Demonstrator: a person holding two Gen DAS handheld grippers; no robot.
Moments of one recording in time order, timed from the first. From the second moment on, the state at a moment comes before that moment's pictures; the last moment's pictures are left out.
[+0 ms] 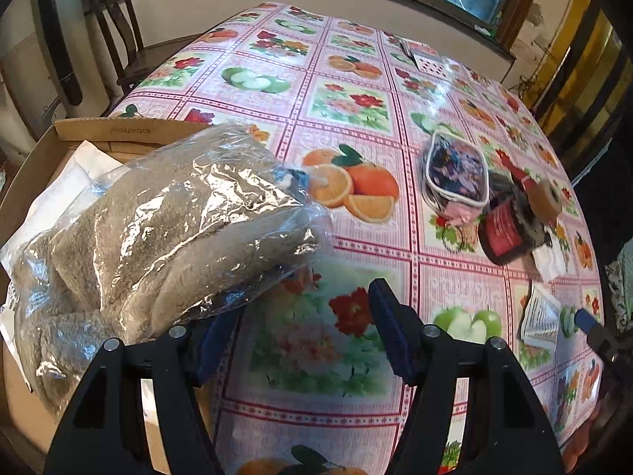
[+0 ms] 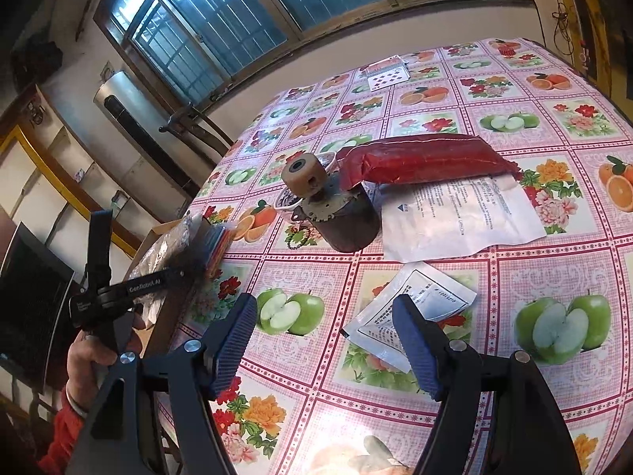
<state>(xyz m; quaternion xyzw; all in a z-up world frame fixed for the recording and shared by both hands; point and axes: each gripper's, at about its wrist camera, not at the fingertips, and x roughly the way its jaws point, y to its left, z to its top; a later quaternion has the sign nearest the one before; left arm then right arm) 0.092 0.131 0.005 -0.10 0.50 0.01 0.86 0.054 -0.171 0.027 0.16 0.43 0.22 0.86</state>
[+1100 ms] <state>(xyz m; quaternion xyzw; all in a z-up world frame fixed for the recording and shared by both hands) 0.128 0.102 -0.010 -0.13 0.56 -0.09 0.82 0.077 -0.179 -0.004 0.13 0.51 0.12 0.84</state>
